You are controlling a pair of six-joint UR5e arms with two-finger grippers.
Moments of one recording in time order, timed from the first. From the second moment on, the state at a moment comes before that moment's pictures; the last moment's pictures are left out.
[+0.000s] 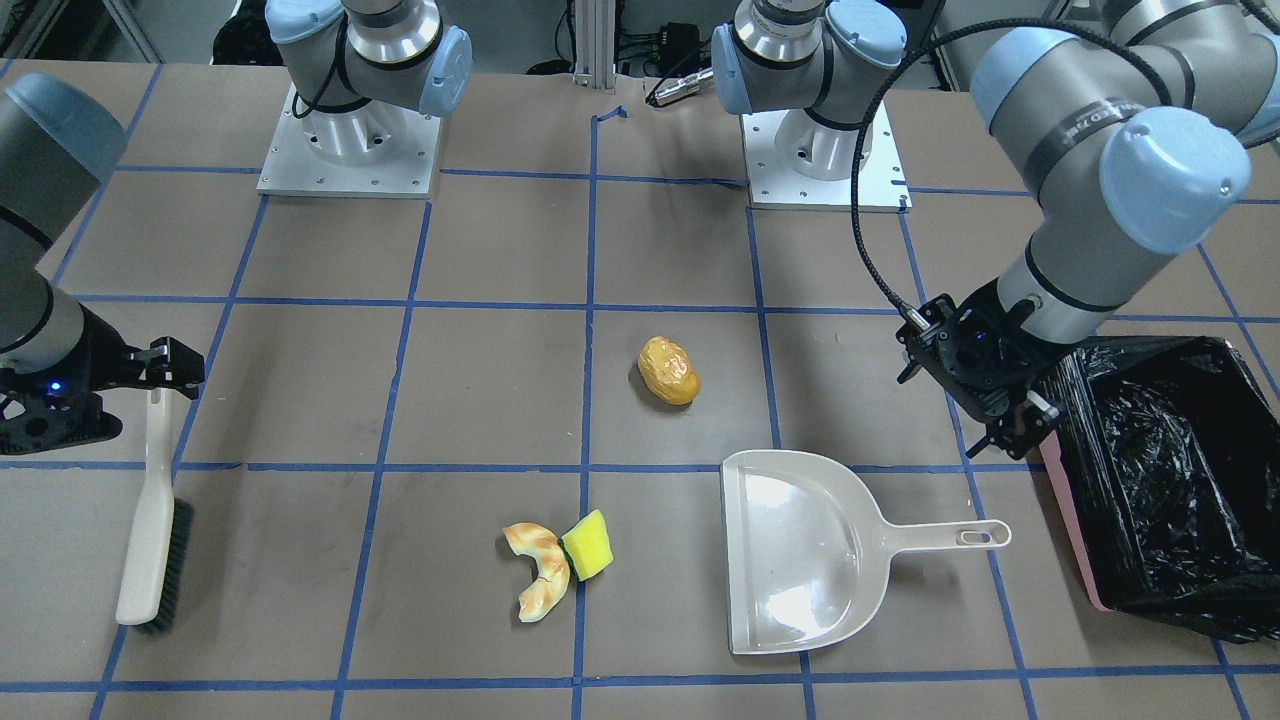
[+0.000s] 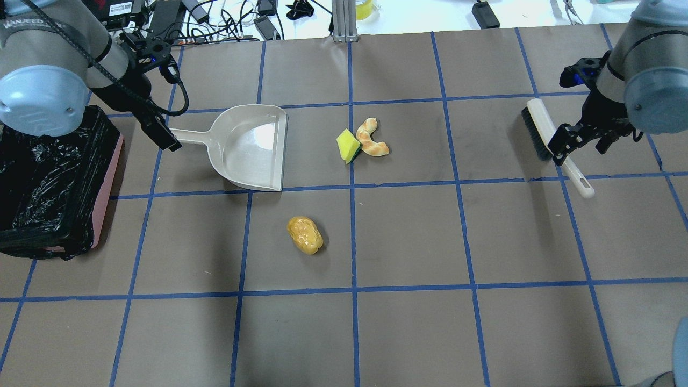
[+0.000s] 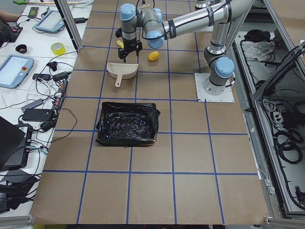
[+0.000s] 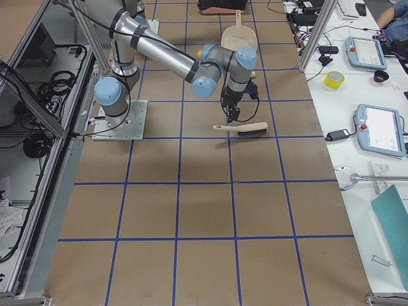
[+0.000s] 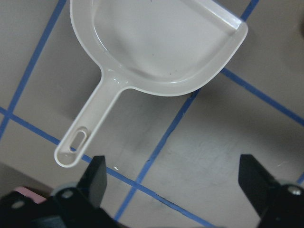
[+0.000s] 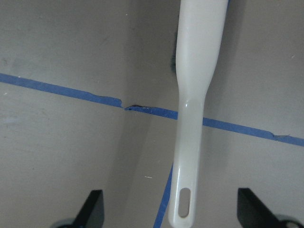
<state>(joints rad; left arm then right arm) -1.38 -1.78 -1.67 -1.22 1.52 1.29 1.22 -1.30 1.76 -1.92 -1.68 -0.57</state>
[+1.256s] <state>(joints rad) -1.30 -2.06 -1.59 -1.08 1.40 1.73 1.16 -1.26 1.87 -2.05 -1.71 -0.61</state>
